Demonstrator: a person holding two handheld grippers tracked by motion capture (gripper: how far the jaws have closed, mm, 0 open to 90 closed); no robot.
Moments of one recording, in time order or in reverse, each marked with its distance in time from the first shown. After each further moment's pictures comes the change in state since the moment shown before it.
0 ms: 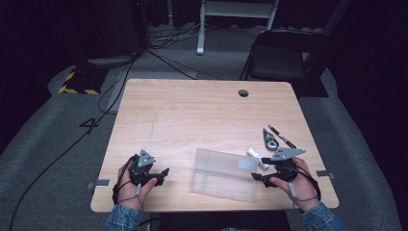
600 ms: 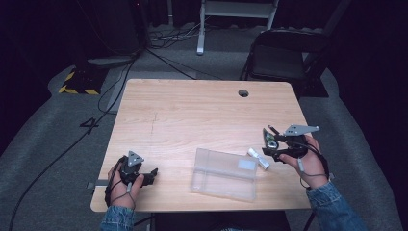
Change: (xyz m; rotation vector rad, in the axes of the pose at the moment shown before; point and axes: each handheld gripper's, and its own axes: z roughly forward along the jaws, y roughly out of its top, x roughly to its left) left arm 0.027 -0.021 0.008 0.029 0.064 -0.052; right arm -0.060 0.030 -0.016 -0.056 -0.118 0.046
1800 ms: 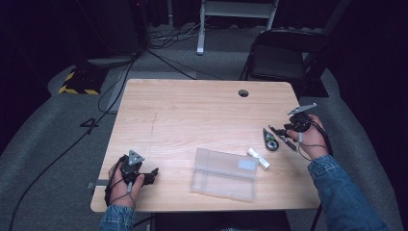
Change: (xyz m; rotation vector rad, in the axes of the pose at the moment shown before) left arm 0.001 0.002 0.002 0.003 -0.005 0.003; right arm -0.098 0.010 0.035 0.271 -0.163 0.070
